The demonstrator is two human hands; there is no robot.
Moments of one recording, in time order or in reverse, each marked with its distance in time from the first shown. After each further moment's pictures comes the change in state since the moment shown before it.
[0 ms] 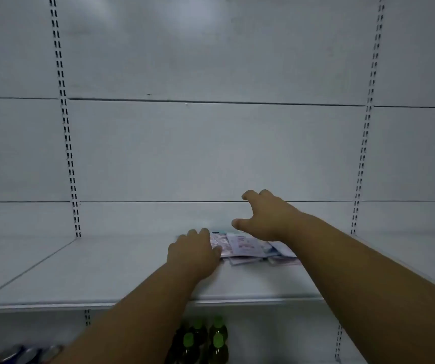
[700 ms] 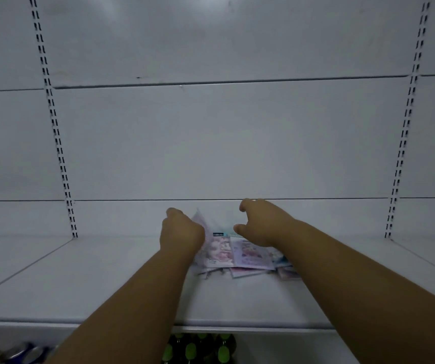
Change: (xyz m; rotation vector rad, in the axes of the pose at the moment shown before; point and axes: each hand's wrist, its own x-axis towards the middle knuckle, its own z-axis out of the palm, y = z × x) left_hand 0.060 0.009 -0.013 -0.618 0.190 -0.525; right_hand 0.078 0.039 0.057 0.001 -0.070 -0.055
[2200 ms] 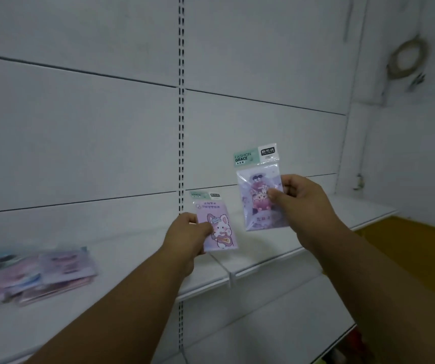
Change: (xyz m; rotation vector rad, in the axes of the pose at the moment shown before) left_hand -0.263 0.204 0.248 -0.673 -0.864 0.060; right_hand -0.270 0.309 -0.175 0.750 0.786 0.404
